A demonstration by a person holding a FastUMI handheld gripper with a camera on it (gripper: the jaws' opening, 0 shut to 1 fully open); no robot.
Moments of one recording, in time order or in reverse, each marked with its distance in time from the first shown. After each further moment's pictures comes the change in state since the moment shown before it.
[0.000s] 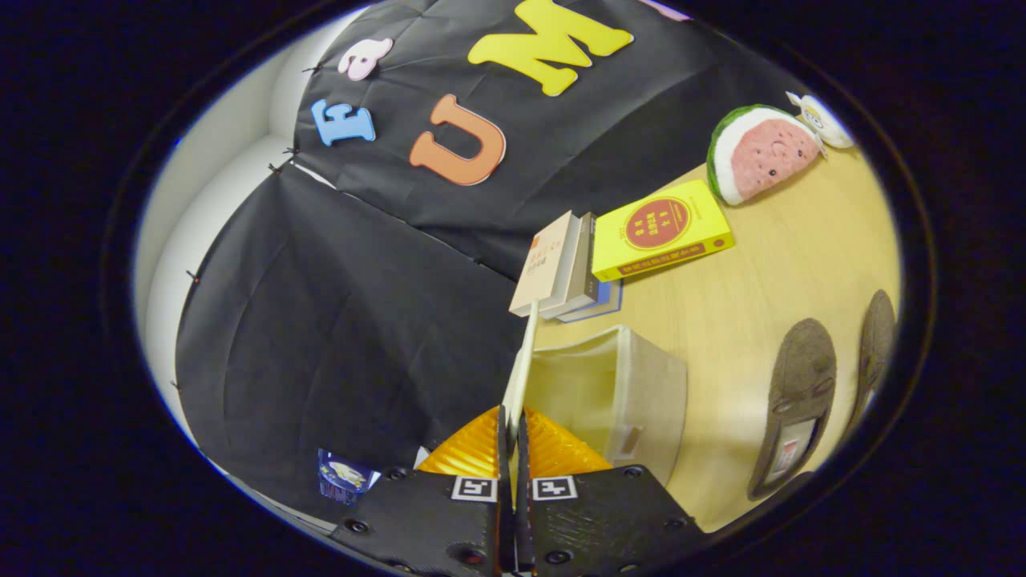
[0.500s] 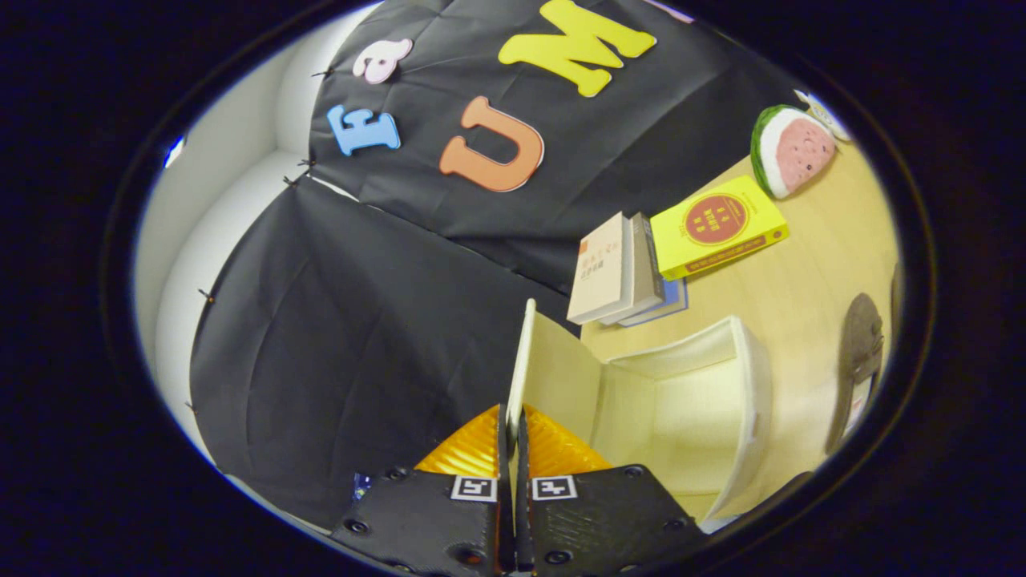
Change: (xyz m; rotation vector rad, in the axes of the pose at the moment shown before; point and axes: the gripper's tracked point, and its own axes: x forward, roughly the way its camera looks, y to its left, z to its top) arm 0.041 0.109 -0.005 0.065 -0.059 0.097
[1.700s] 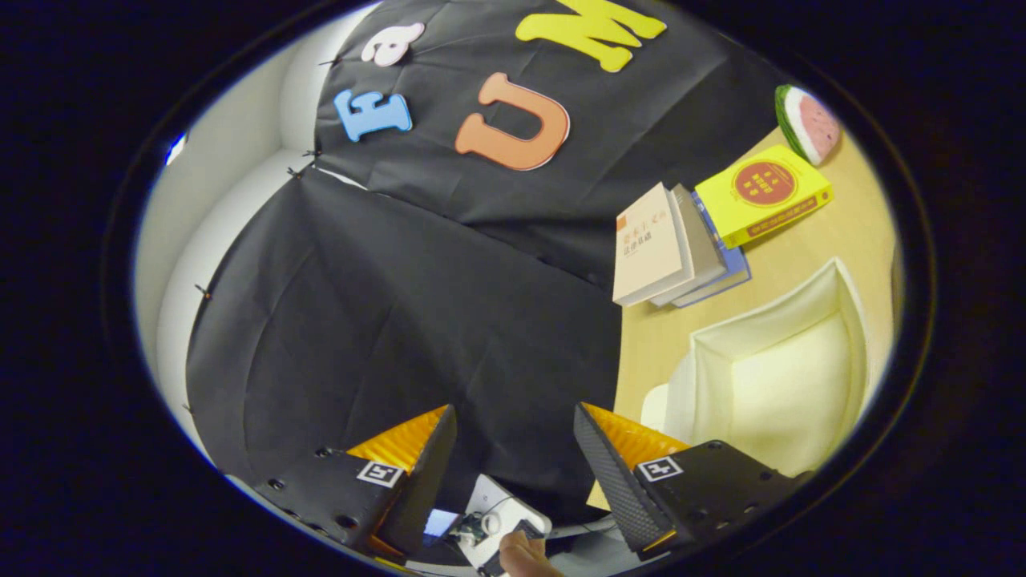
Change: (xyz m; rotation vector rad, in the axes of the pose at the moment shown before) arm 0.071 0.032 -0.036 -0.058 0.002 -0.003
